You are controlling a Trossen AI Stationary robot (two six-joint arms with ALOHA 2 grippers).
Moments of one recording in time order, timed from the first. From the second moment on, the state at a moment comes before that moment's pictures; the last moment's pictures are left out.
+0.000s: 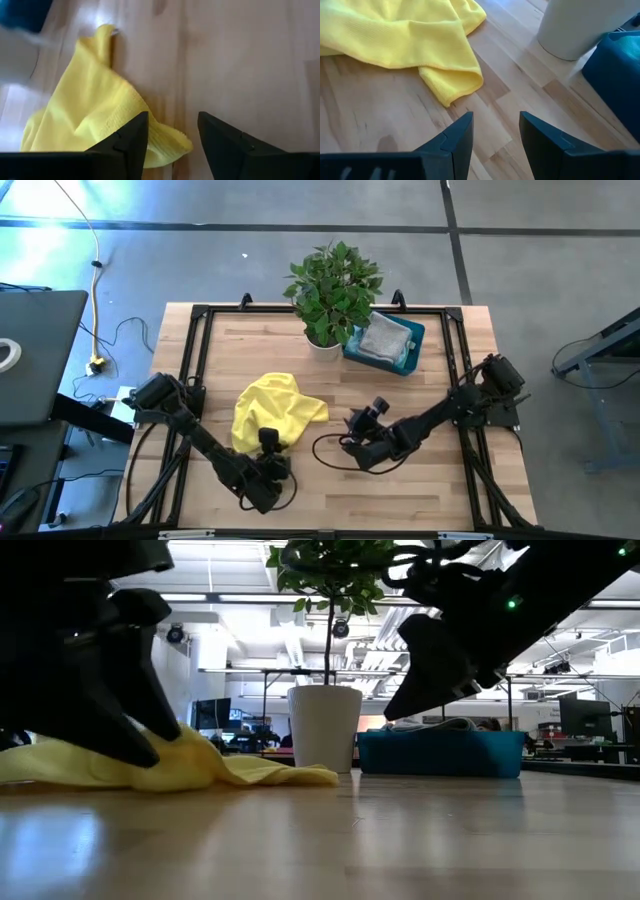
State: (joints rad) left arm -0.63 1.93 1.11 -0.60 -0.77 -0.58; right arm 0.48 1.81 0.98 -0.25 0.90 0.78
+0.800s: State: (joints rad) left arm -0.58 1.94 1.16 -0.85 -0.74 -0.94; right arm 0.47 1.81 0.98 -0.23 0.90 0.78
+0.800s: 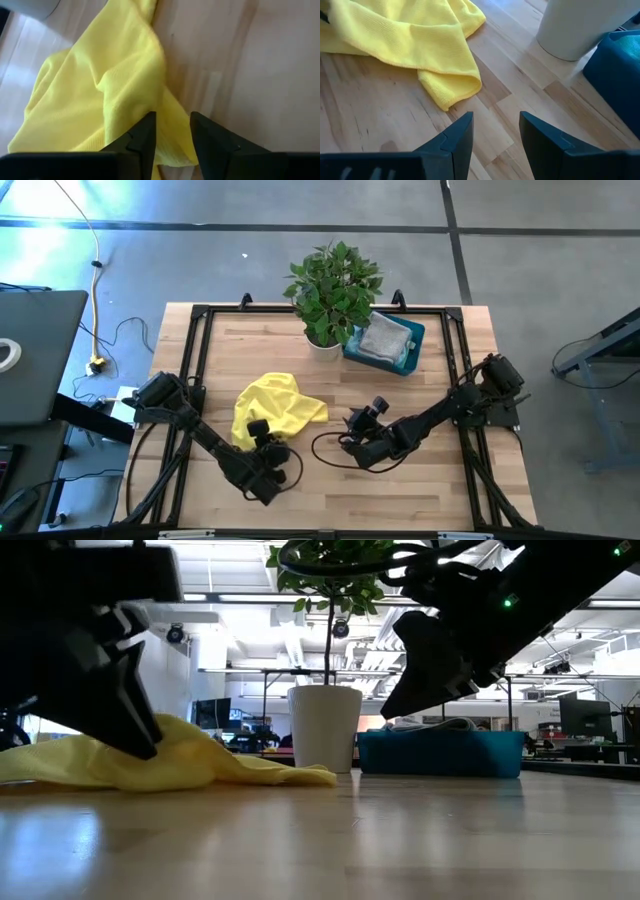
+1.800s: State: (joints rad) left arm -0.60 1.94 1.27 -0.96 -0.60 -1.18; right arm 0.47 1.81 0.98 -0.23 0.90 0.78
